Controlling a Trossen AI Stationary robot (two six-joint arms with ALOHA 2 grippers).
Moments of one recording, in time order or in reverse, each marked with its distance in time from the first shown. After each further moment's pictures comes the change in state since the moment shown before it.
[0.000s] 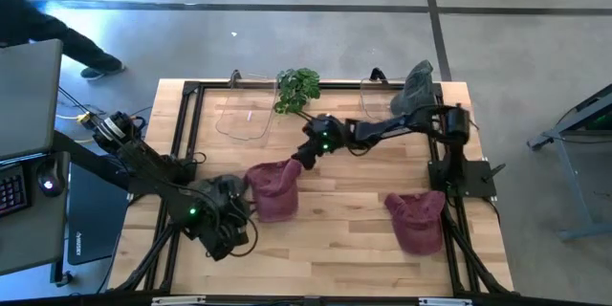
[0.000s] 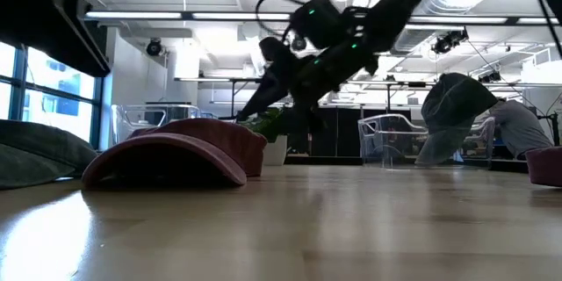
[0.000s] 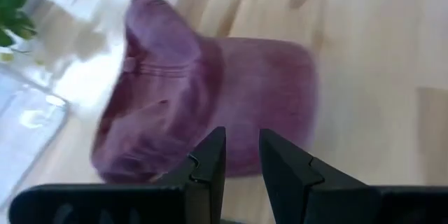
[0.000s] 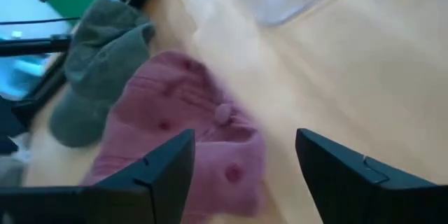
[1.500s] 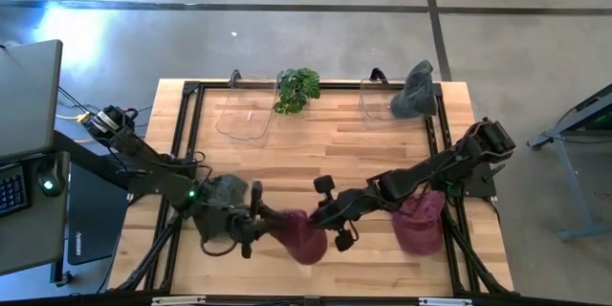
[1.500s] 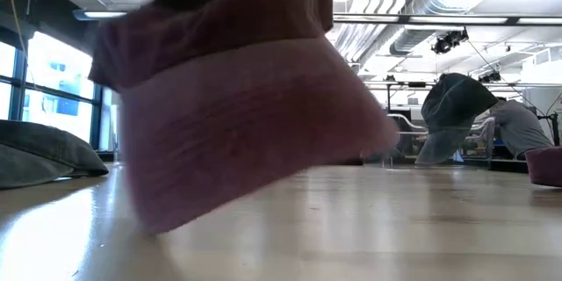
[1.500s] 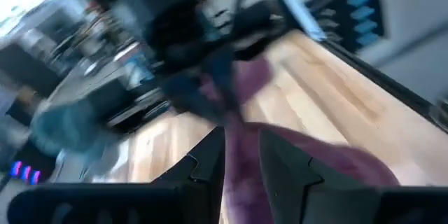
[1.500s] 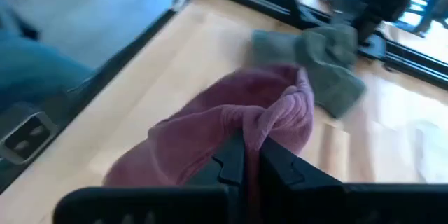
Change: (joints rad) left arm 0.114 -0.111 0.001 0.832 0.178 1.302; right arm 0.582 -0.293 0.082 -0.297 0.376 -0.756
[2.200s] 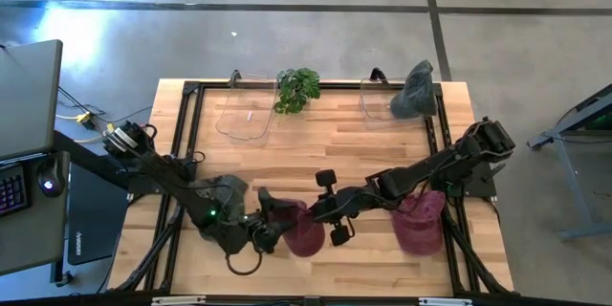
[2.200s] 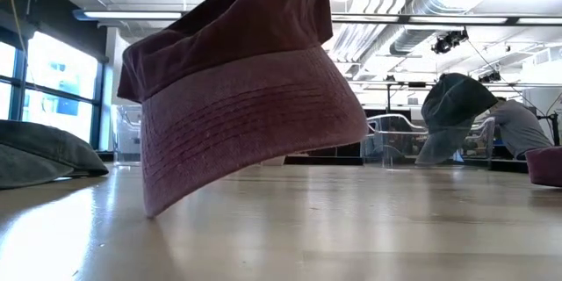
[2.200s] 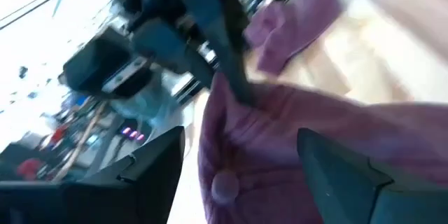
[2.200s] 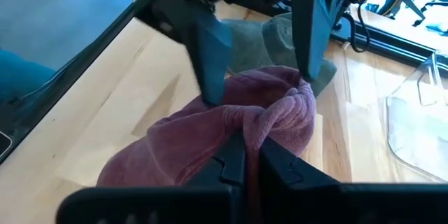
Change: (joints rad) left arm -0.003 0.260 0.000 0.213 -0.375 0.130; right arm -0.008 0.000 0.000 -0.018 0.066 0.045
